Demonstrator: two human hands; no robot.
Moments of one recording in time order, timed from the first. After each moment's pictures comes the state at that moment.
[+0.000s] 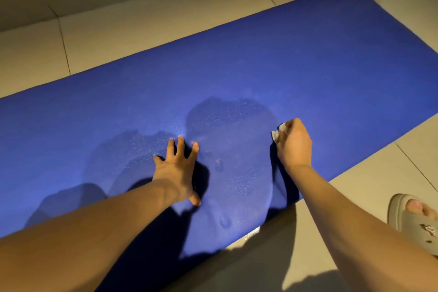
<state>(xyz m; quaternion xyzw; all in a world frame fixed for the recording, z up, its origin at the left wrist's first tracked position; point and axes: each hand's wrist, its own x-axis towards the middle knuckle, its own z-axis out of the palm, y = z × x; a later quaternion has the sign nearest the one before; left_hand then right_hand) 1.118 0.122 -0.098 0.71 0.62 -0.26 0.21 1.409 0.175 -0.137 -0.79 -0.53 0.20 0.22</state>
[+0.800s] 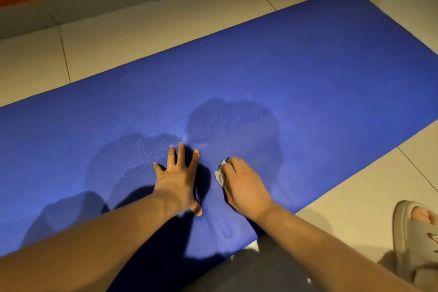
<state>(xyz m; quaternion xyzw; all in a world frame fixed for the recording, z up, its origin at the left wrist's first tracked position) 1.117 0.120 -0.103 0.71 0.62 -0.25 0.23 1.314 0.101 -0.141 -0.54 -0.82 0.17 0.13</state>
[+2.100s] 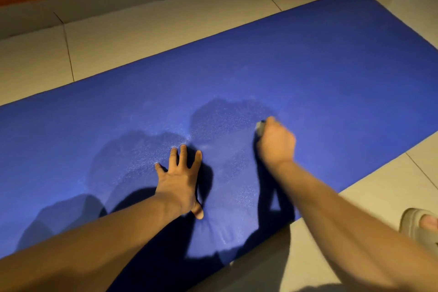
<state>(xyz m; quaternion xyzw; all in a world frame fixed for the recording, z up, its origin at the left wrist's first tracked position) 1.118 0.121 -0.104 0.70 0.63 -0.24 0.24 1.355 0.209 -0.123 -0.77 -0.62 0.11 0.09</state>
